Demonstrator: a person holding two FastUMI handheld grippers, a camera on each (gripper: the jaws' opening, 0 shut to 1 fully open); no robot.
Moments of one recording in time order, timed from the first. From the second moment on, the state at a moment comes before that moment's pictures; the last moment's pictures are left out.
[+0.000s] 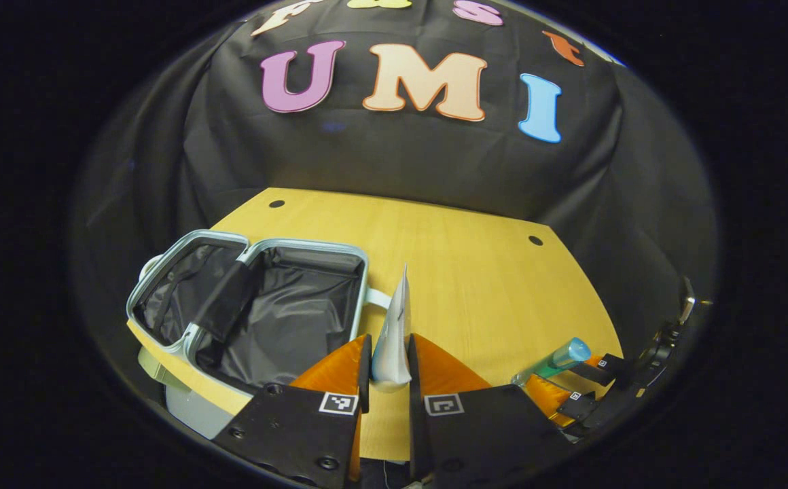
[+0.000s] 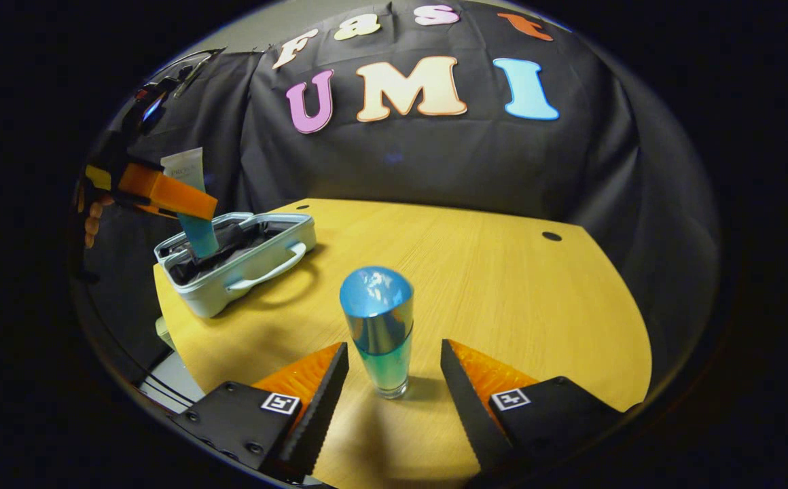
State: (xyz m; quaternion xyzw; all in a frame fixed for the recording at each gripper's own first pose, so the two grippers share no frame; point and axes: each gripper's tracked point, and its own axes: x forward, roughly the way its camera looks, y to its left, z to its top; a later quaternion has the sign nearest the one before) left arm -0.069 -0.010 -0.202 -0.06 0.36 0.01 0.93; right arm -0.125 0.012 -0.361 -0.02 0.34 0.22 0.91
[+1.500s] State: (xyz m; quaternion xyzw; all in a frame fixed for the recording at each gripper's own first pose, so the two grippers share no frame) left arm -0.029 0.168 -0.307 -0.05 0.50 -0.03 0.87; right arm -0.115 0.281 -0.285 0.17 0.51 0.28 0.80
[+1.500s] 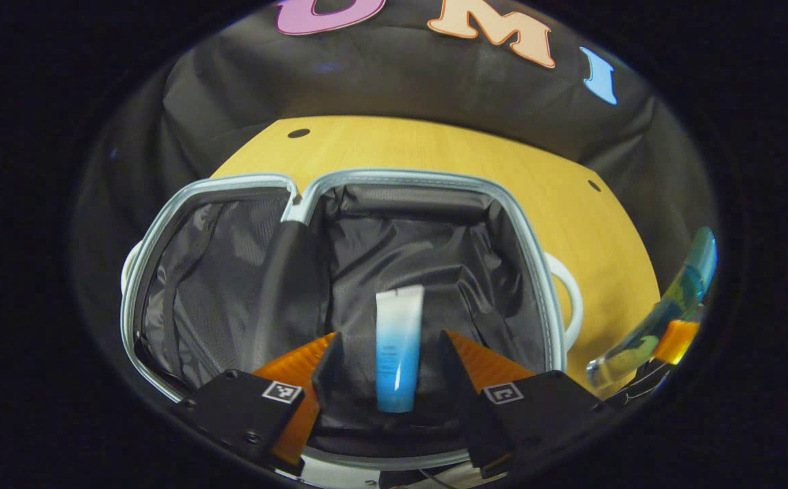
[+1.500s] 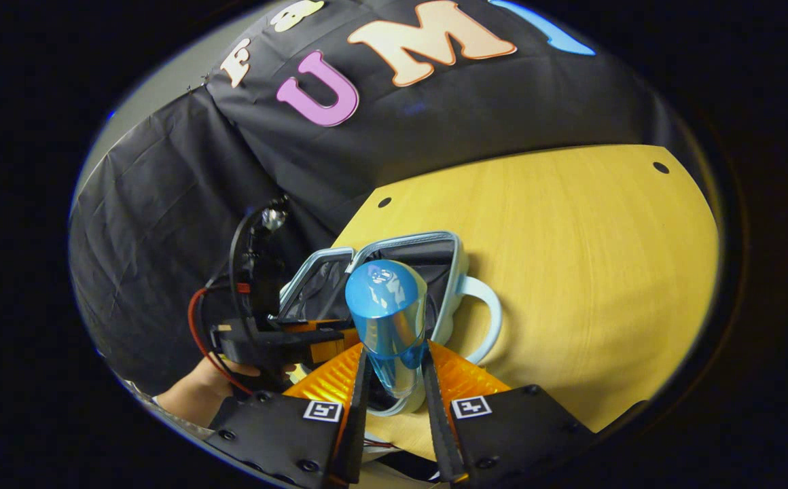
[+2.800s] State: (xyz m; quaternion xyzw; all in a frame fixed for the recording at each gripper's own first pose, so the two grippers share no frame) left arm -0.014 0.523 -0.270 -0.13 0.40 0.20 0.88; right arm -0.039 0.313 -0.298 0.19 0.45 0.16 0.86
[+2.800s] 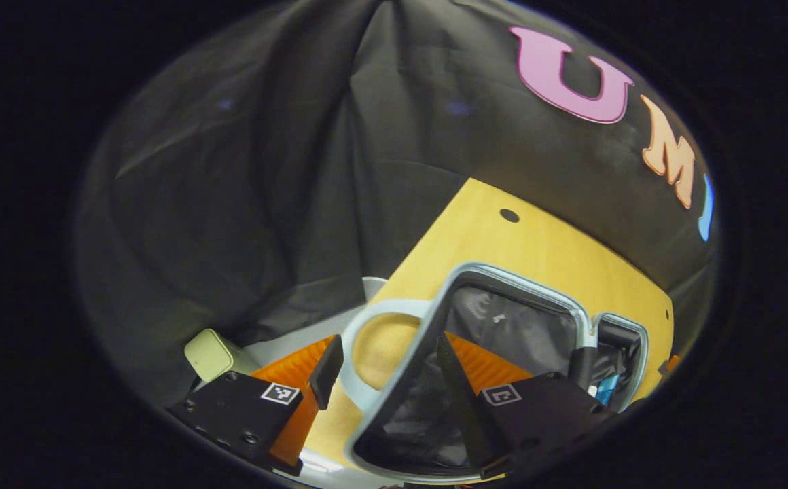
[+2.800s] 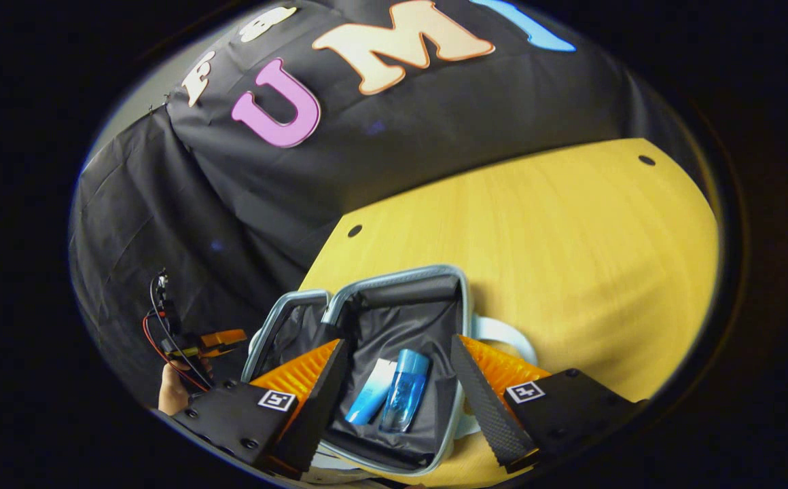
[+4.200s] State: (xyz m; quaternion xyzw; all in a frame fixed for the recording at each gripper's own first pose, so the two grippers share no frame) left arm -0.010 0.516 -0.196 -0.13 0.36 0.18 0.91; right arm -0.044 0.259 -0.238 0.06 0.34 0.20 0.92
